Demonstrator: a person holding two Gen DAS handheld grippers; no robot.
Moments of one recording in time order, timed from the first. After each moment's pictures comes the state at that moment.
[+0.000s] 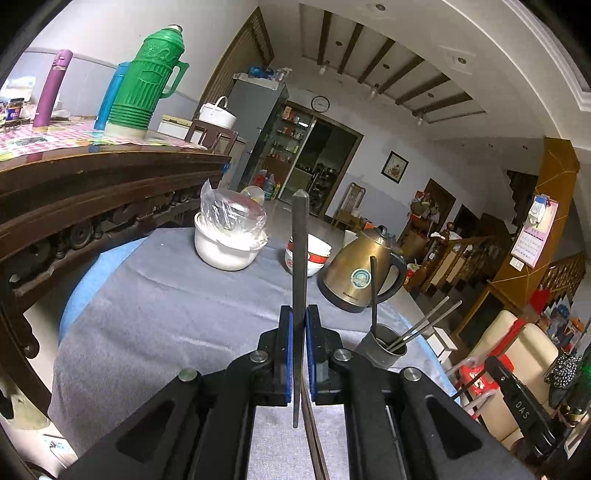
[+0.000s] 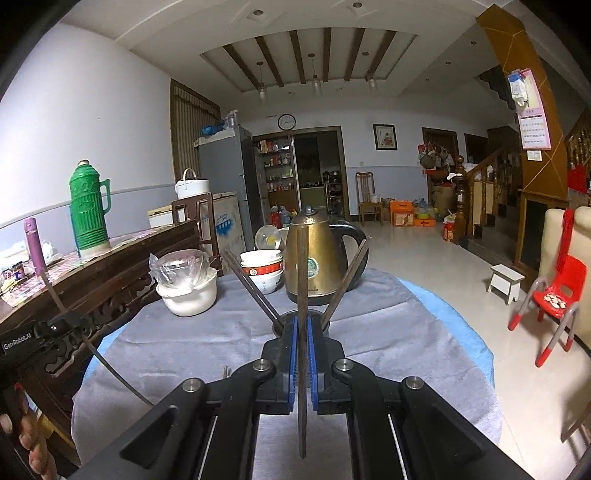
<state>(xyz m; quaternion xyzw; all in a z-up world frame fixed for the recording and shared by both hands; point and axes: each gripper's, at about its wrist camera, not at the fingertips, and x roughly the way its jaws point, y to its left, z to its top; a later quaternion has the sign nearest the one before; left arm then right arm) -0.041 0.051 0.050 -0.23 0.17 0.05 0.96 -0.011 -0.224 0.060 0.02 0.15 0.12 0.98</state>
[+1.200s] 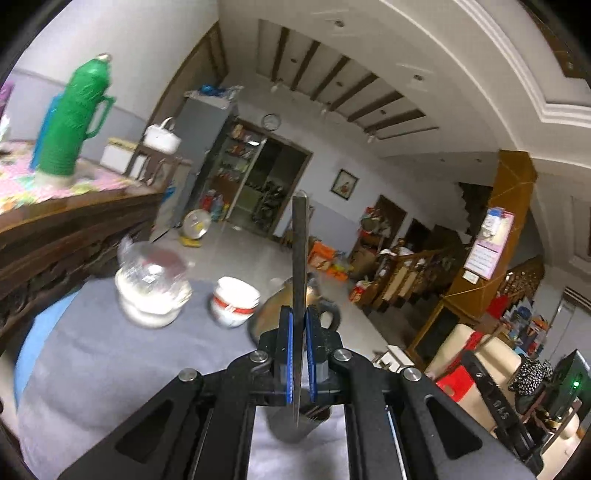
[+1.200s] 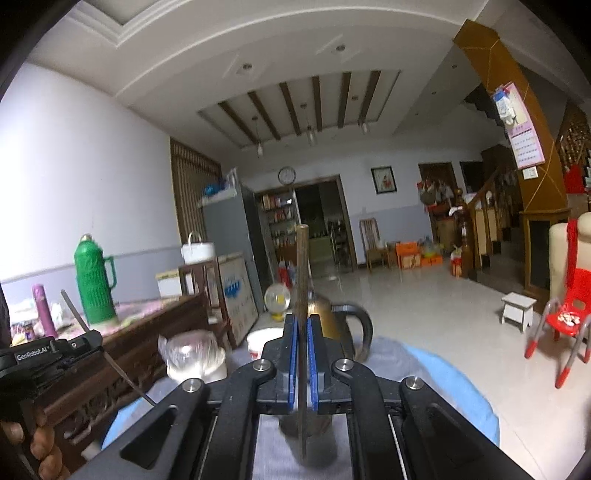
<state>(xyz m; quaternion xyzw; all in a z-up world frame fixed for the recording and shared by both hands) 0.024 0.016 0.142 -0.22 0.11 -0.05 0.97 0.027 -0.251 0.146 0.08 0.04 0.13 0.99</state>
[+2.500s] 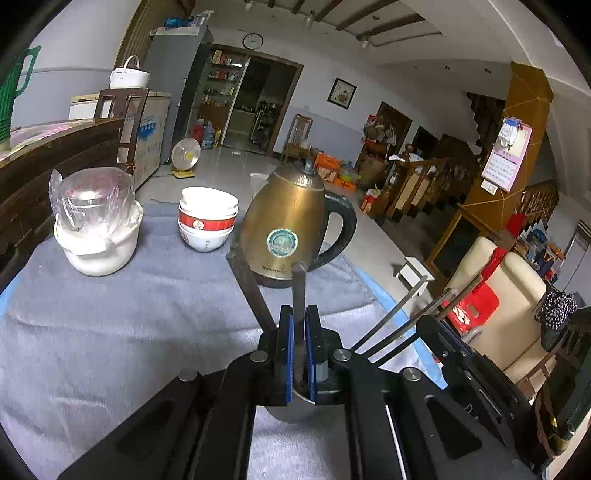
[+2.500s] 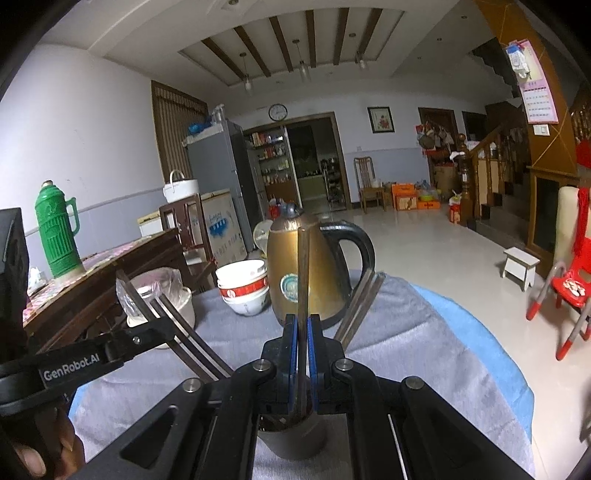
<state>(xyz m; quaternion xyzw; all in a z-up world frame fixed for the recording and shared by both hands) 0.151 -0.064 0.059 -0.15 0.29 -0.07 0.94 0.141 -0.228 0.063 0.06 0.19 0.12 0.97</state>
